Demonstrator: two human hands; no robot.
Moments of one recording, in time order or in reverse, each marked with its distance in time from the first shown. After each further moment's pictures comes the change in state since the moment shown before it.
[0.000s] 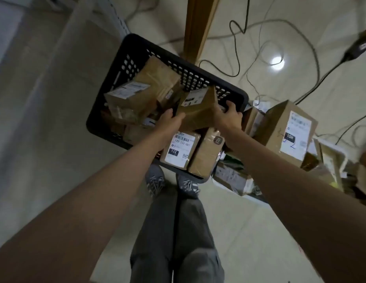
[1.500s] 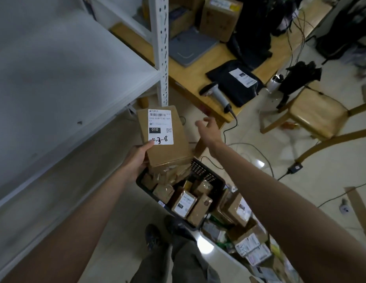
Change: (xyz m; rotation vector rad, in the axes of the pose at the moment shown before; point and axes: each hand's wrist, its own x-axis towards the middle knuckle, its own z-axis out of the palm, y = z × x) left_hand -0.375 0.175 -0.258 -0.532 0.192 0.098; right_hand -0.349 -0.308 -0.143 0.102 -0.080 -0.545
